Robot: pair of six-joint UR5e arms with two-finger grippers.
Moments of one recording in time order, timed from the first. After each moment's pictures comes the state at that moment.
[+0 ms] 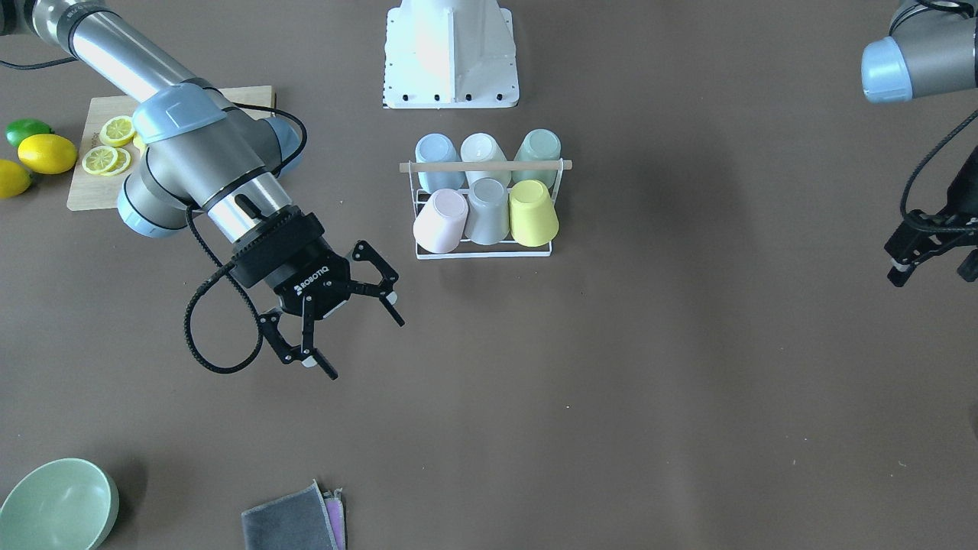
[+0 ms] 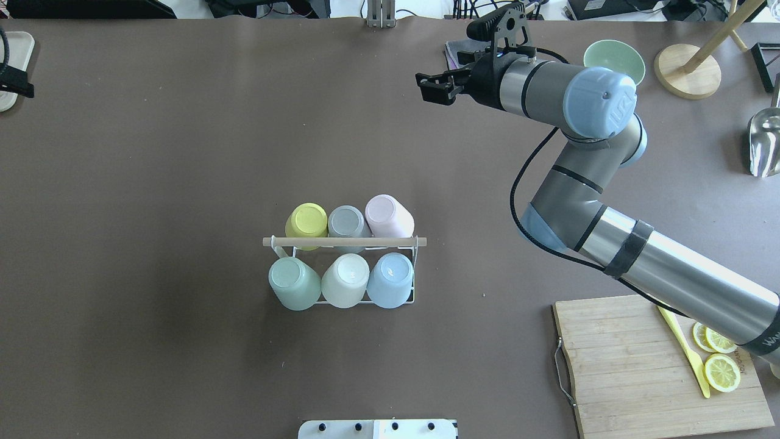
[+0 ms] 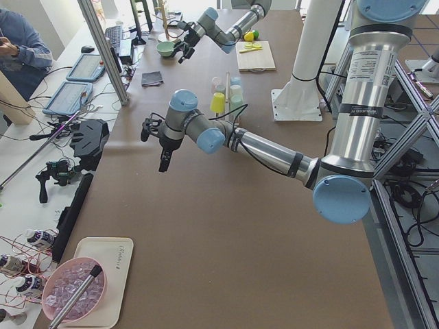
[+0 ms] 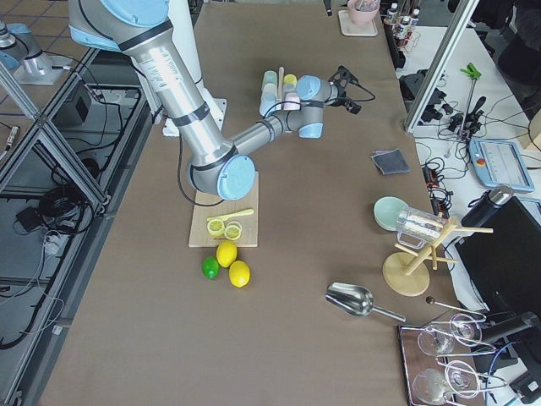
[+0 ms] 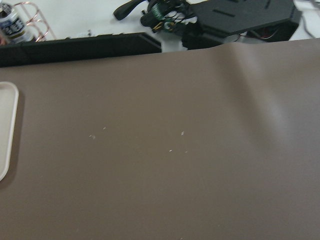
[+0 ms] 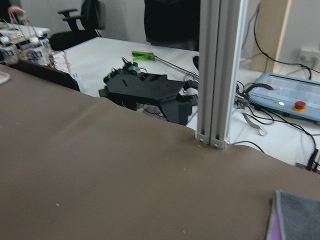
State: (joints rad) left arm -1.26 -1.71 -1.78 -1.82 -2.06 -0.70; right arm 0.76 -0.97 1.42 -0.58 1.62 0.68
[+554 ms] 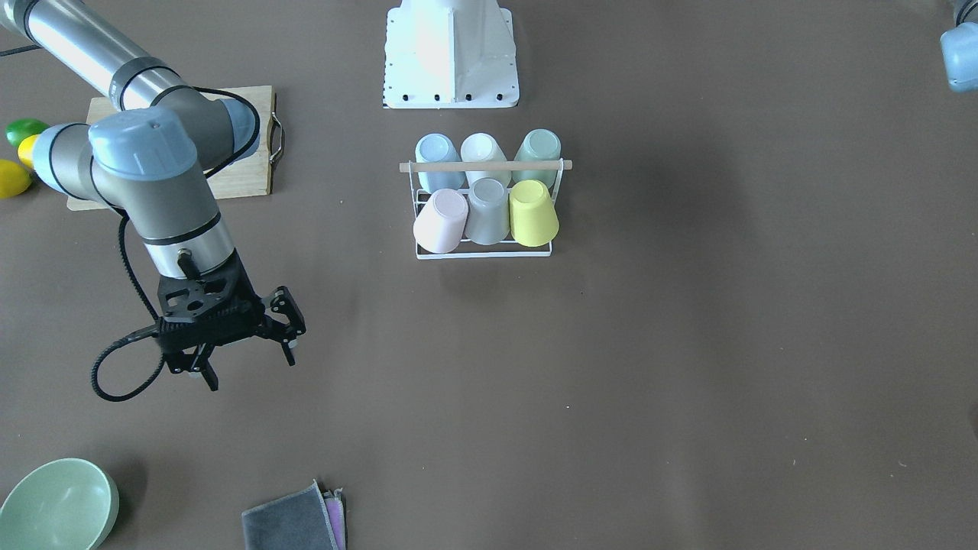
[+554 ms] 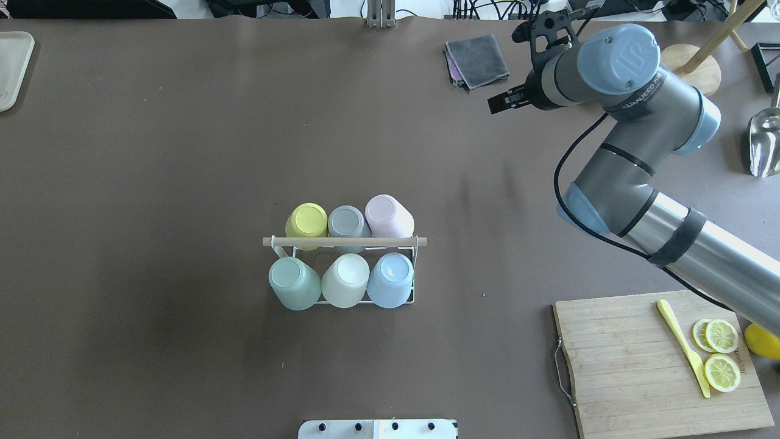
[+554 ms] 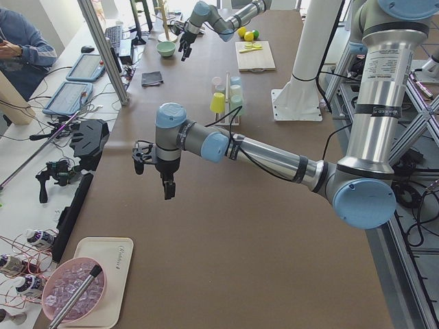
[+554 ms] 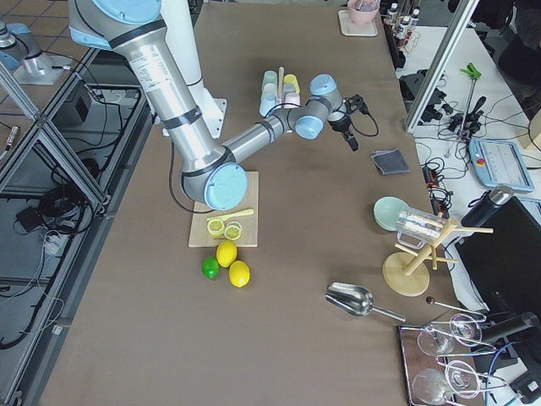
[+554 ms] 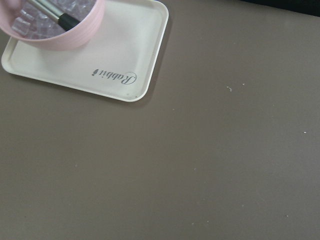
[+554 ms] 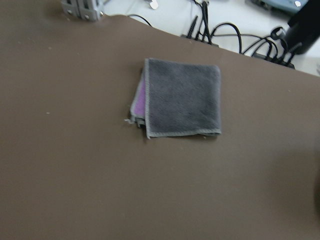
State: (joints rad) left arm -1.43 -1.66 -1.77 -1.64 -2.16 -0.69; right arm 0.87 -1.05 1.54 -1.18 1.80 0.70
